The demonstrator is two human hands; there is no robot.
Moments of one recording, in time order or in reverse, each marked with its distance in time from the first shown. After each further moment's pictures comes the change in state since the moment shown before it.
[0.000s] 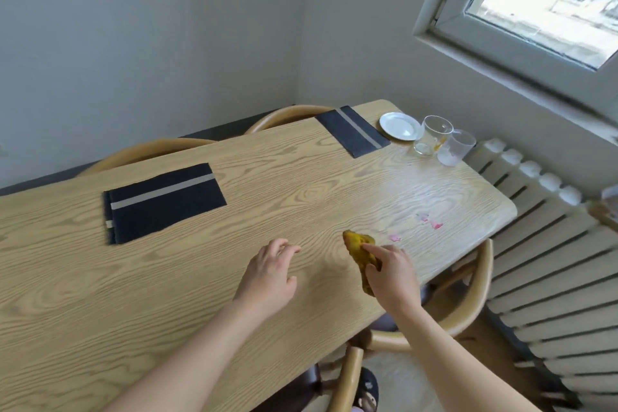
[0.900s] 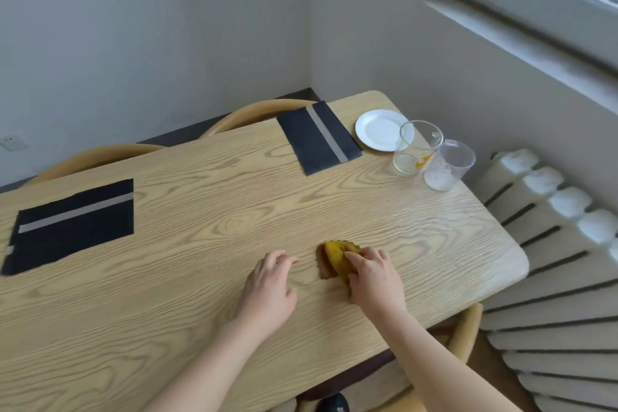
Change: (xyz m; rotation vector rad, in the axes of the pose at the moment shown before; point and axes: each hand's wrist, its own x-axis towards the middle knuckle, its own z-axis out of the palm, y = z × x) left_hand 0.177 0.158 0.091 -0.017 0.022 -0.283; right_hand 0.202 0.160 -0.028 -0.182 -0.287 -0.282
